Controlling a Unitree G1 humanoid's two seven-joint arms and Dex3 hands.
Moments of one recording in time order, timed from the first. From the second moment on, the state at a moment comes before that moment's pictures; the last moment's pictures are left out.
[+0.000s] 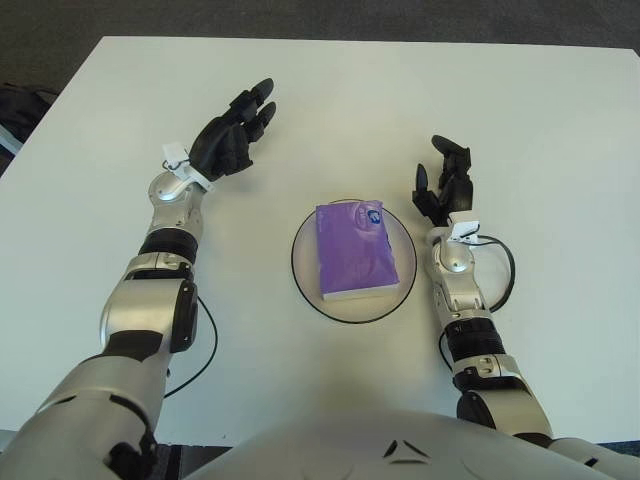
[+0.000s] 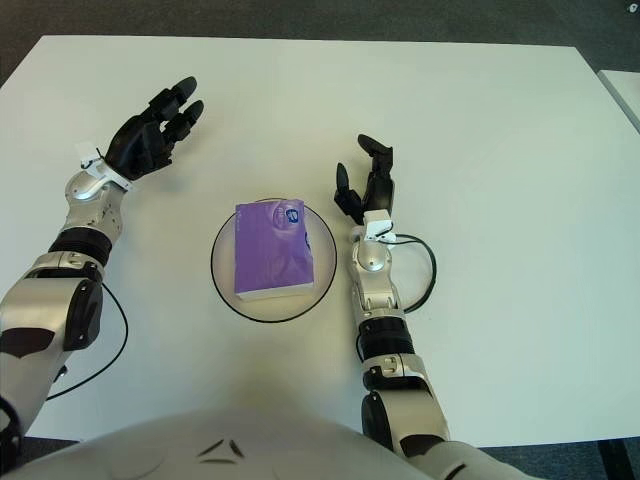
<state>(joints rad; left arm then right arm) -0.75 0.29 0.15 1.05 -0.34 -0.62 -0.79 -0.27 0.08 -0.04 0.38 -0.11 -0.30 -0.30</state>
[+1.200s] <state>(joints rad) -0.50 0.18 0.11 0.85 0.01 -0.64 -0.07 -0.23 0.09 -0.02 0.33 -0.11 -0.28 -0.30</state>
